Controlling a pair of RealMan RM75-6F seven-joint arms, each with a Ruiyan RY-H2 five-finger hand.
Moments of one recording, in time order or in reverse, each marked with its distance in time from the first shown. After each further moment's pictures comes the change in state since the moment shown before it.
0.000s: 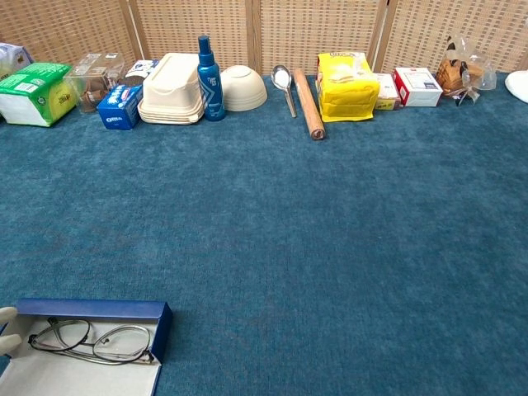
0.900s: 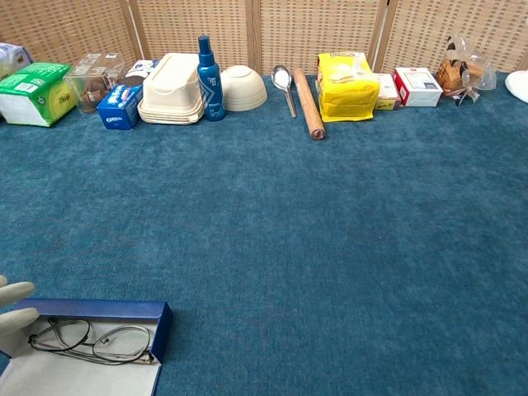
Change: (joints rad) left arm -0.068 0.070 0.042 -0.214 -0.037 -0.019 0.016; right arm 0.044 -0.025 0.037 -0.027 0.018 -0.090 -0.067
